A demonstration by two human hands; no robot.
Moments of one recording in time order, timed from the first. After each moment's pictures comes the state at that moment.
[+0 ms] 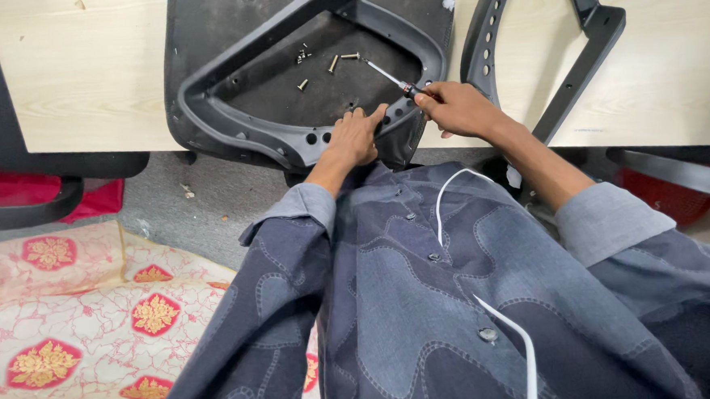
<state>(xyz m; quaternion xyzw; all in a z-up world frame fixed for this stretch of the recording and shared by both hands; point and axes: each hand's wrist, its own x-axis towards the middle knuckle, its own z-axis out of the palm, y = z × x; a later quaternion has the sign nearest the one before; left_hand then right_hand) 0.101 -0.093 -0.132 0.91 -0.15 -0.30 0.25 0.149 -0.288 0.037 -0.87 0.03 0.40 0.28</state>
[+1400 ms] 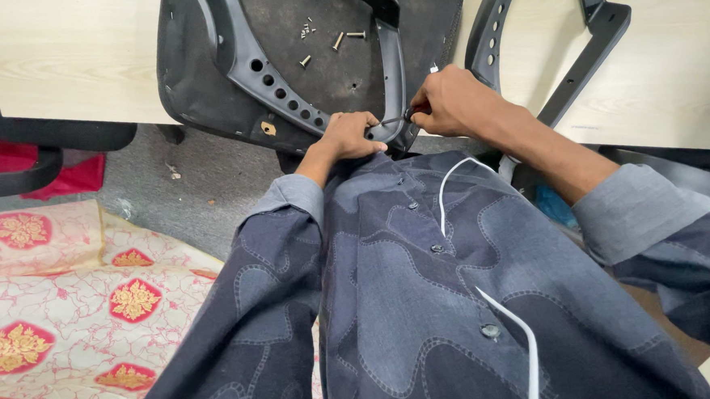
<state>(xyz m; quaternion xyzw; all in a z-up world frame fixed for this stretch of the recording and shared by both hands) 0.075 -0.069 -0.149 0.86 -0.16 -0.30 0.38 0.136 -0.261 0.058 -0.91 -0.27 0.31 0.09</state>
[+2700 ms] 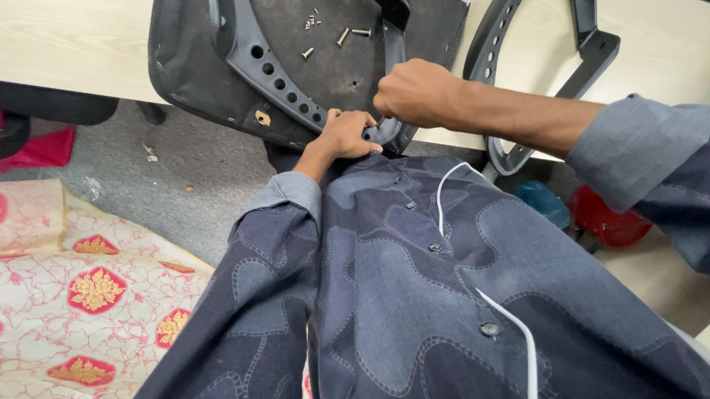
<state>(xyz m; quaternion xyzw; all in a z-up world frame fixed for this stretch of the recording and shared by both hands) 0.066 -0.072 -0.174 0.86 -0.14 -0.28 0.40 0.160 -0.208 0.031 -0.79 -0.55 0.26 -0.11</state>
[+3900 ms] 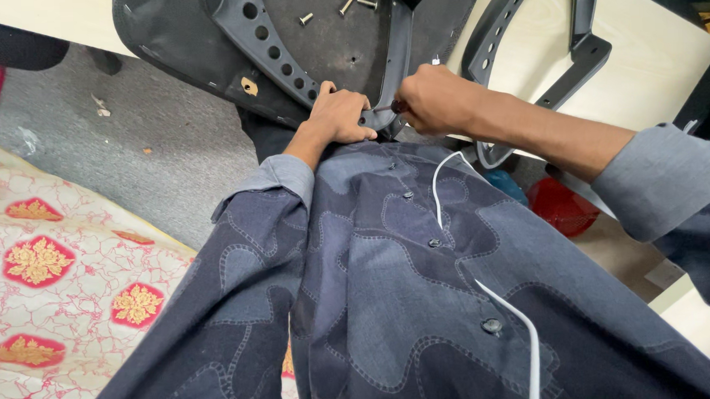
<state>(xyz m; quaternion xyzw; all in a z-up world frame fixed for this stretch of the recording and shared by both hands) 0.067 -0.063 -0.158 0.87 -0.16 -0.29 0.36 0.148 -0.209 0.045 -0.82 -0.40 0.41 -0.02</state>
